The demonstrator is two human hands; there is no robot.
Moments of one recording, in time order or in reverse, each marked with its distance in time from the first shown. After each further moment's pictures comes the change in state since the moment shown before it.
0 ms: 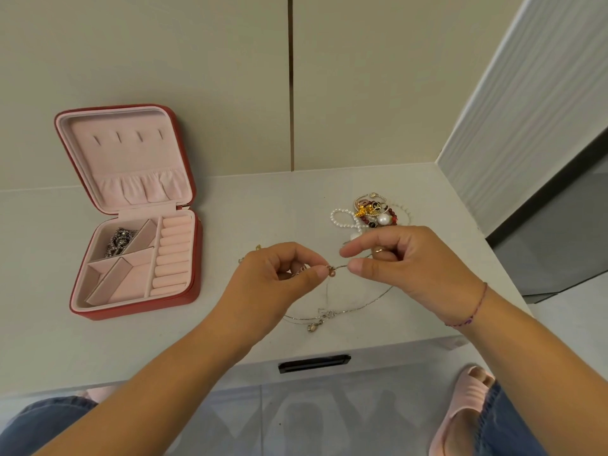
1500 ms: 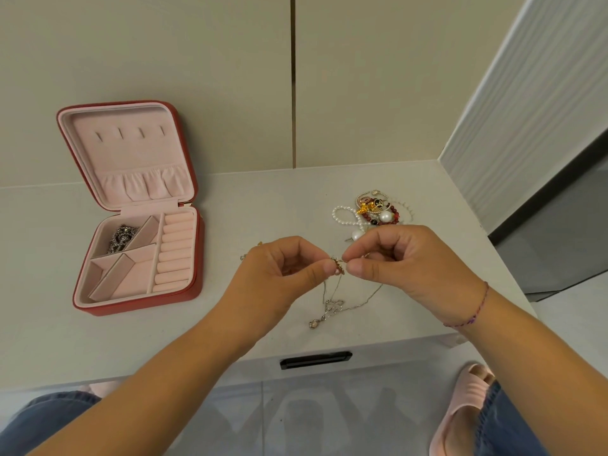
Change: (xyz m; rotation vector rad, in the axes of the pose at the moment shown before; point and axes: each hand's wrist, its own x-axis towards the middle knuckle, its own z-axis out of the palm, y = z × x) left_hand 0.001 0.001 0.002 -0.093 -0.044 0.038; right_hand -0.002 -0.001 0.005 0.071 -0.031 0.010
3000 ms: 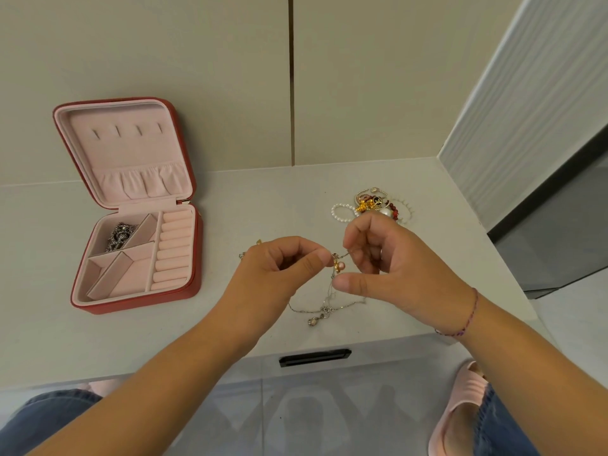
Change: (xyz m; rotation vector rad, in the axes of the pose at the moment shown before) left_hand -0.002 0.003 0.001 0.007 0.037 -0.013; right_hand -0.002 0.001 0.008 -0.056 -0.064 -0.088
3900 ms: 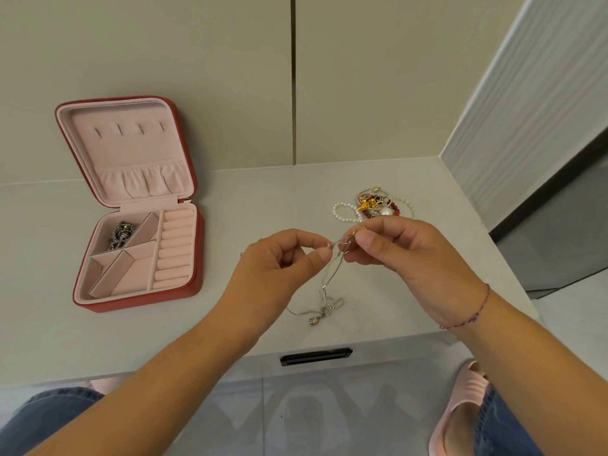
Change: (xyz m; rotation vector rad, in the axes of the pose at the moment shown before) left_hand 0.002 -0.001 0.000 0.008 0.040 0.022; right_hand 0.003 0.000 -0.002 0.260 0.161 0.102
